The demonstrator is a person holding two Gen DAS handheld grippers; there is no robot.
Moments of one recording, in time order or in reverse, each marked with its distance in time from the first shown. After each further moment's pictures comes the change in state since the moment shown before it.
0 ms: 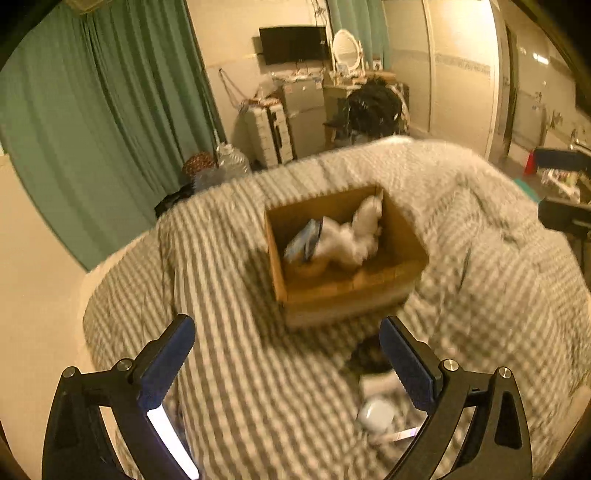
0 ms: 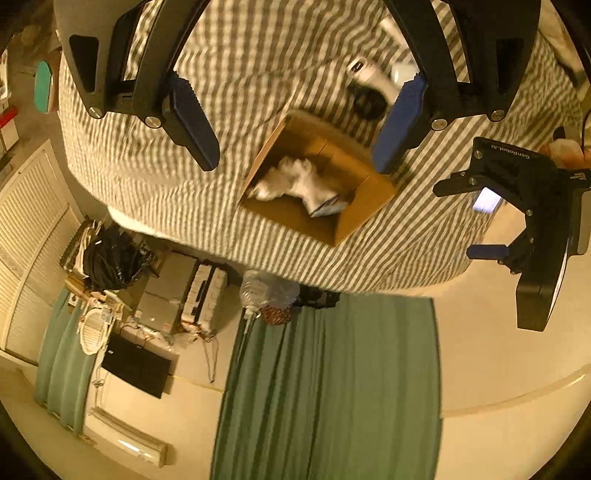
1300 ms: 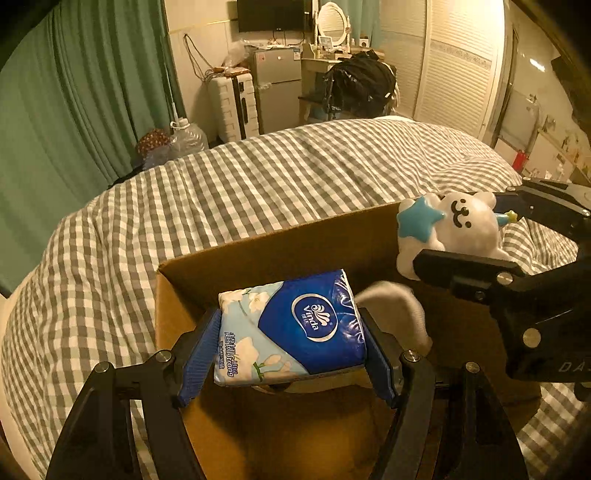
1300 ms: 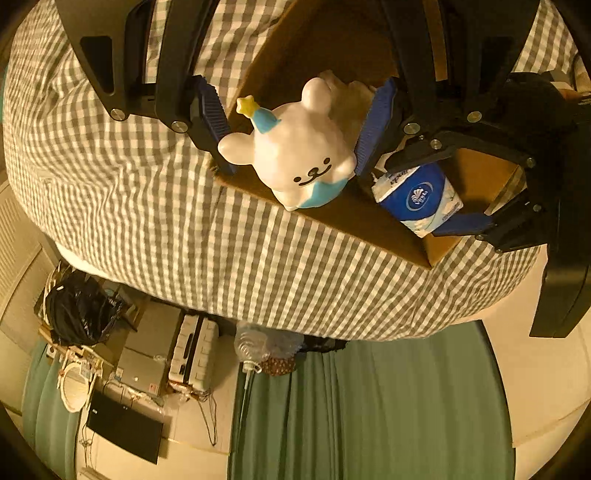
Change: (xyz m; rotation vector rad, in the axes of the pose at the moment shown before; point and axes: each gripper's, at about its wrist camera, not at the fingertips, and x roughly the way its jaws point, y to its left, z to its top) left arm 0.248 -0.021 0.107 -0.014 0.074 -0.172; right arm 0.290 -0.072 0.024 0.103 0.172 0.056
